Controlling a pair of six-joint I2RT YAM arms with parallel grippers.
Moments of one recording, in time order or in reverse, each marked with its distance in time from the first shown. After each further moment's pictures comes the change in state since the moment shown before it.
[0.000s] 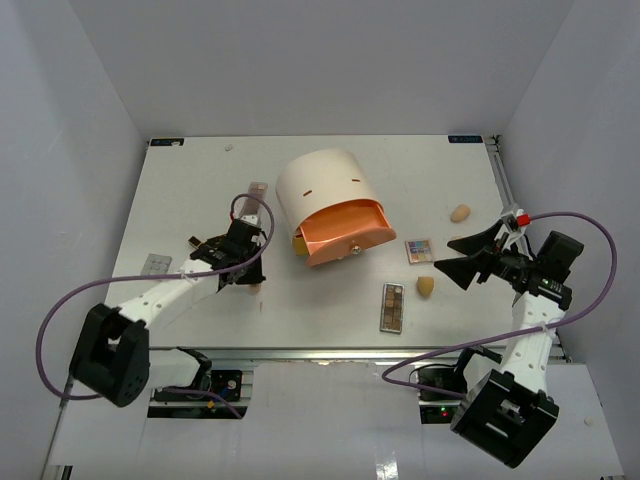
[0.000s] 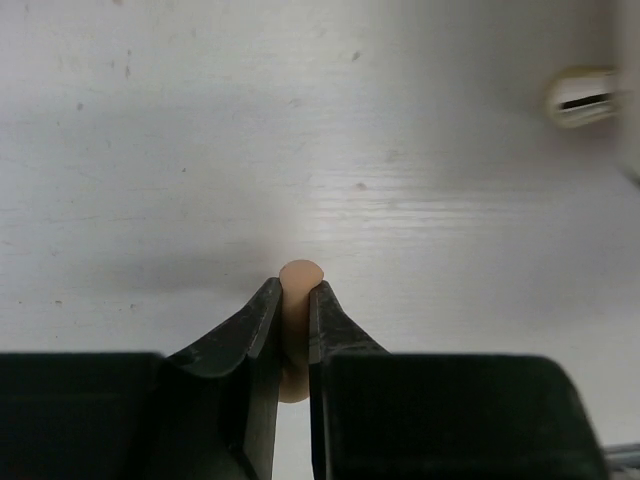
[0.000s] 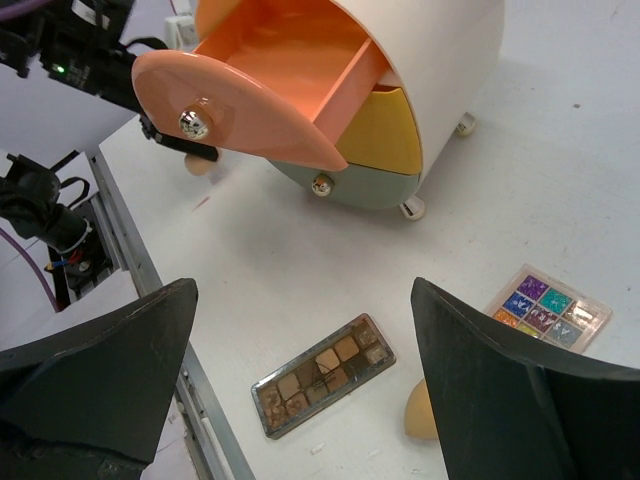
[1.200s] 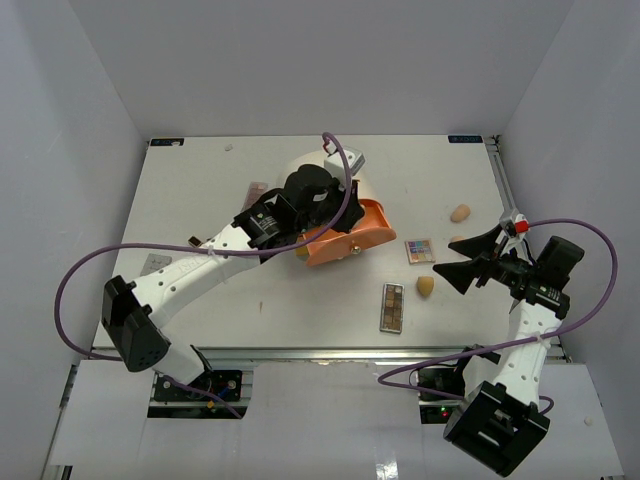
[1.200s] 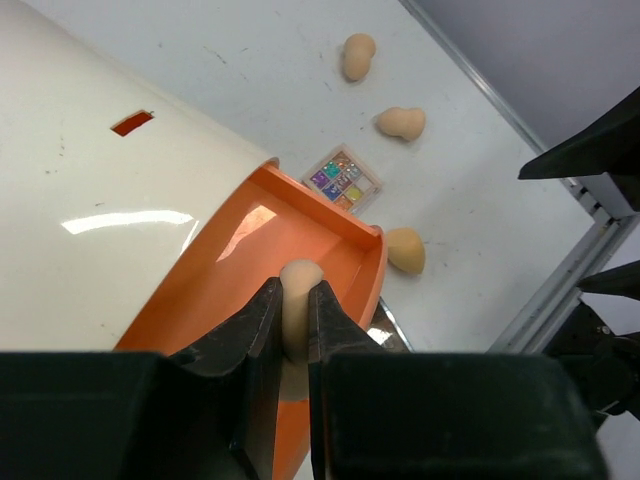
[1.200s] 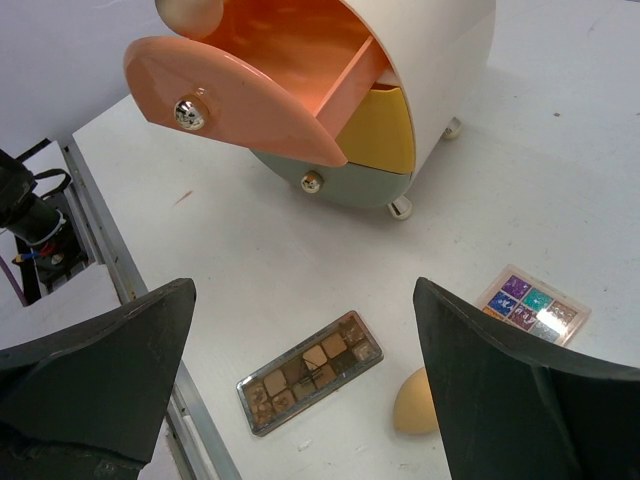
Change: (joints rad) left arm -0.395 0.200 0.689 0.166 0.115 0.165; right arm -0.014 -0.077 -0.029 0.004 0.013 -0.019
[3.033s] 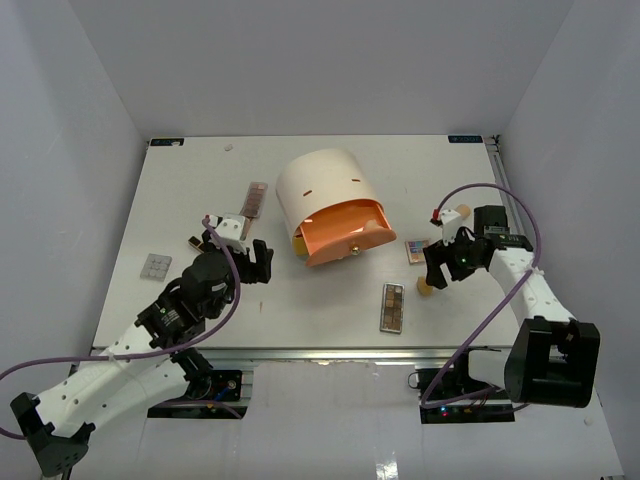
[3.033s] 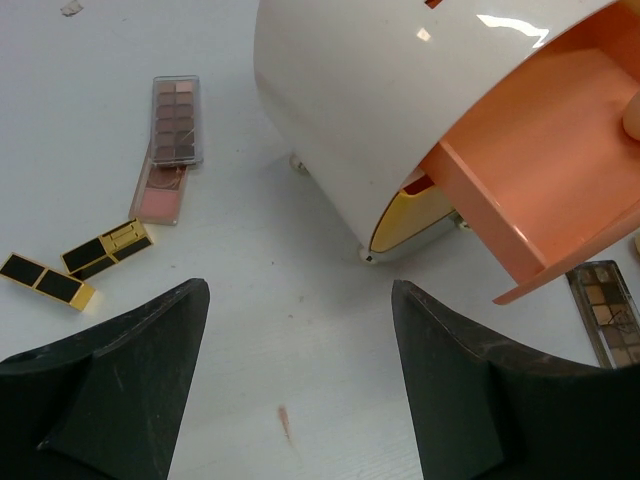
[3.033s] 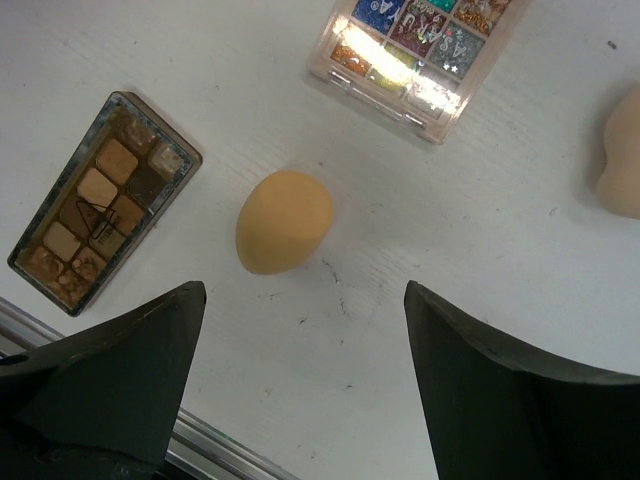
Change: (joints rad) left arm 0.060 -0.839 -0.754 0.017 -0.464 0.064; right arm 0.504 0.394 0.173 -0.257 1.067 -0.174
